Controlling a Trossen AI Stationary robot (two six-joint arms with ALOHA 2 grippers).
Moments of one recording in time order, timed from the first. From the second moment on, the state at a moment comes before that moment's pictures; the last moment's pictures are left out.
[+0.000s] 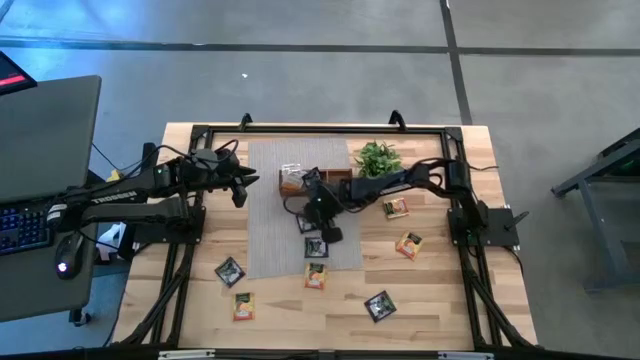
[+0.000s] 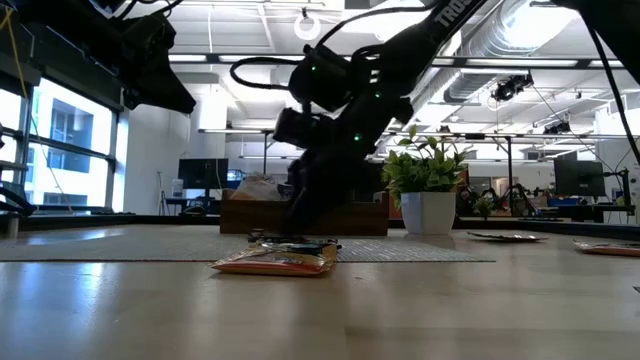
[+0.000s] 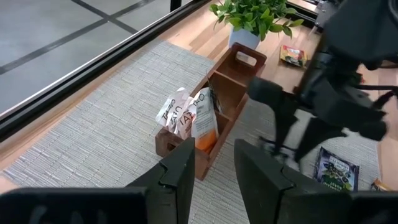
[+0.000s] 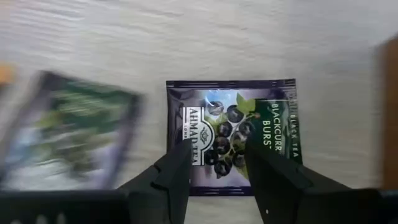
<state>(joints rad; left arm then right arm) 0.31 0.63 0.56 -0.42 -0.12 -0.23 -0.09 2.10 1.32 -0.19 -0.19 -0.34</state>
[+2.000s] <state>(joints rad) 0.31 0.63 0.56 -0.42 -0.12 -0.23 -0.13 1.94 1.30 -0.18 -0.09 -0.37</state>
